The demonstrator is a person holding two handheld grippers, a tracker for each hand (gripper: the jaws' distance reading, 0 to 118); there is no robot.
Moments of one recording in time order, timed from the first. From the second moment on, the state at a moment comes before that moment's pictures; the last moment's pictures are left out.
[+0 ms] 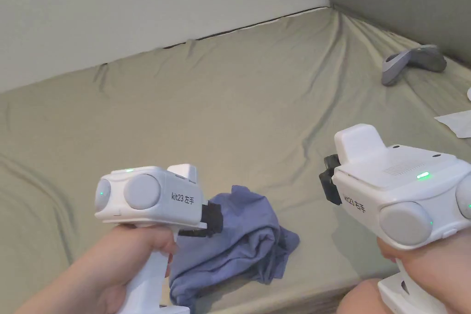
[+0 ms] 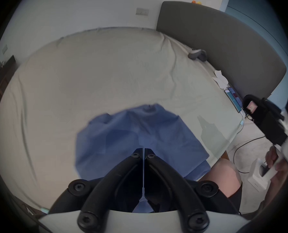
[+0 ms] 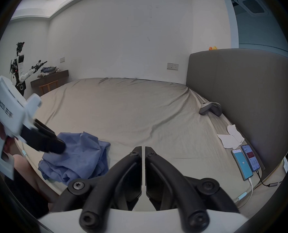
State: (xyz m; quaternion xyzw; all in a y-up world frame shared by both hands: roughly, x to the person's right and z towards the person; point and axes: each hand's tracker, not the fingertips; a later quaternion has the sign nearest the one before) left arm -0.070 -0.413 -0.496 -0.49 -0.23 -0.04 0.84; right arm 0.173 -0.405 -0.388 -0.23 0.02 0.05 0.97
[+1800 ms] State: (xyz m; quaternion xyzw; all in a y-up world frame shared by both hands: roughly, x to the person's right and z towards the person) left arm -0.260 -0.455 -0.467 -0.44 -0.30 0.24 0.81; right arm 0.136 -0.529 -0.523 -0.44 0.24 -0.18 0.85
